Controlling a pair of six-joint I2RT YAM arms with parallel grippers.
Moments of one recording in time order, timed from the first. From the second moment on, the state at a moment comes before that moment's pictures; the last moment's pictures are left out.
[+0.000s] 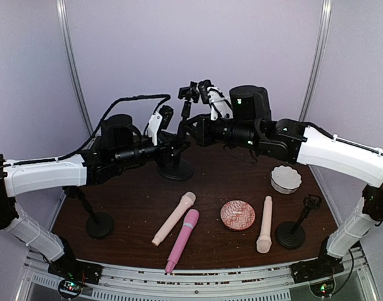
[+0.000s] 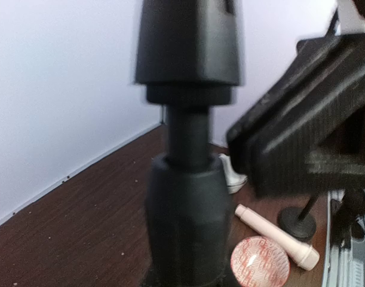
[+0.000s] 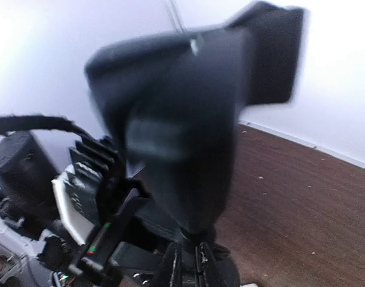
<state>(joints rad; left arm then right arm) -0.84 1.42 1.02 0.30 0.25 -0.06 1.00 1.56 1.51 -0.17 0.10 0.35</state>
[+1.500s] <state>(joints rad) -0.85 1.46 1.13 0.21 0.34 0.02 0.94 1.49 1.38 -0.10 -0.11 0.19</state>
